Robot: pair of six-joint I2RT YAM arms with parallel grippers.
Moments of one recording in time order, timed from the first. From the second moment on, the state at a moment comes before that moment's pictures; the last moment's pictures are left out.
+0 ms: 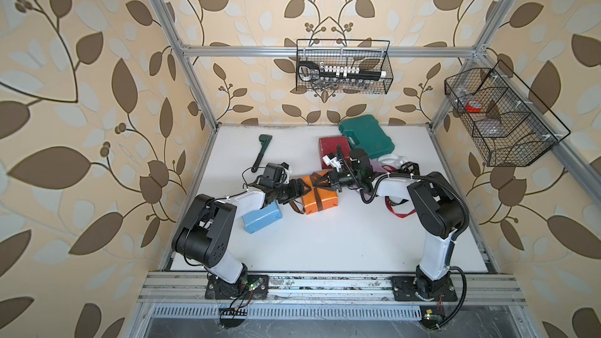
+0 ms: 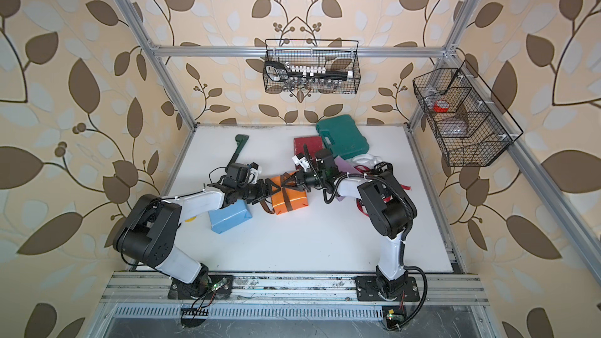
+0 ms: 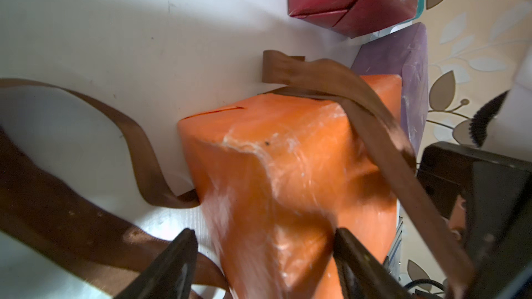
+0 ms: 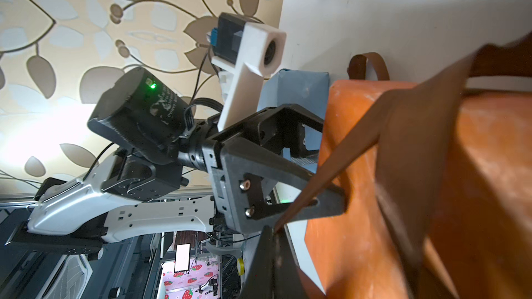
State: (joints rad) left arm -0.33 1.57 0.75 -0.01 0.52 -0.69; right arm 0.48 1.92 1.06 0.39 -1.03 0.96
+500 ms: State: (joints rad) left arm -0.35 1.57 0.81 -0.12 0.51 -0.69; right arm 0.47 1.83 1.20 0.38 -1.10 0.97
